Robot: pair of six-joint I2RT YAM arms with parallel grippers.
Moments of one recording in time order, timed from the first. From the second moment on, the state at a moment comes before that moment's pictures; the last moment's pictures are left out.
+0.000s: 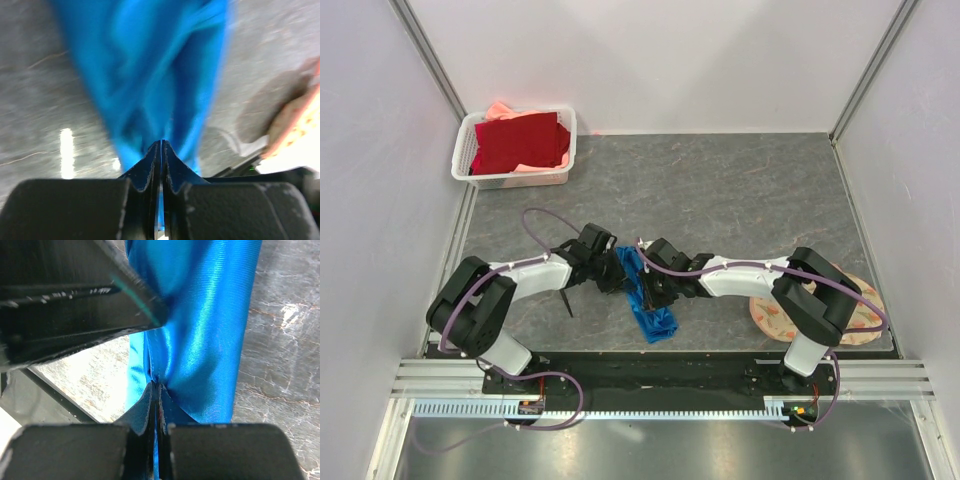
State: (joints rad) left arm -0.58 1.54 0.69 -0.12 0.29 -1.02; right arm 0.94 1.72 0.92 -0.19 -0.17 0.58
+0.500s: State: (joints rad) left arm -0.55 1.50 0.60 -0.09 0.32 -0.94; right arm 0.93 1.65 0.92 -0.27 -0.18 0.56
